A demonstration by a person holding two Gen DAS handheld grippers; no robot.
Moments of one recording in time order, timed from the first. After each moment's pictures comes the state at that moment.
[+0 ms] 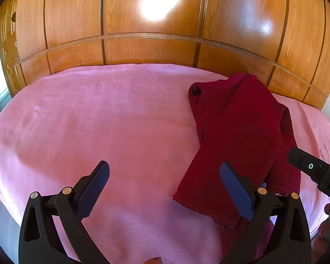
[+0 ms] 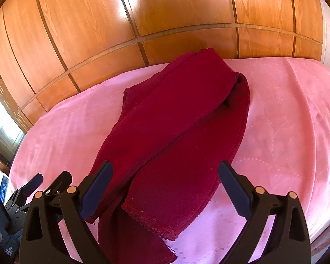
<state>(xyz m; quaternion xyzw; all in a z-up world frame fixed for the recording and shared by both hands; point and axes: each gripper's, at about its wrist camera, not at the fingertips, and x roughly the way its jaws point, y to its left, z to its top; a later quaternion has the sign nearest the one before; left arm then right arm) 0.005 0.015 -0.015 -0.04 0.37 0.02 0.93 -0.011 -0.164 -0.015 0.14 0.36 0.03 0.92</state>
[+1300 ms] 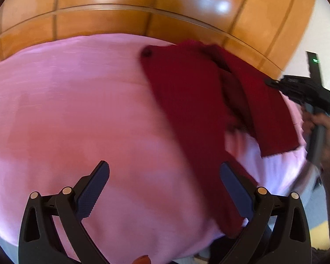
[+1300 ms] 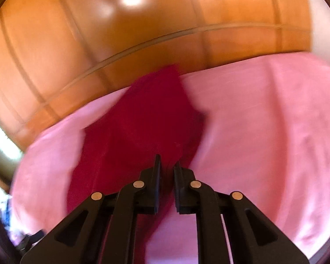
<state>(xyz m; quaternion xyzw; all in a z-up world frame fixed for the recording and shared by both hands) -0.020 0.012 -0.047 -0.06 0.43 -0.19 0.88 0.043 -0.317 -0.001 0.15 0.34 -0.06 0.93</state>
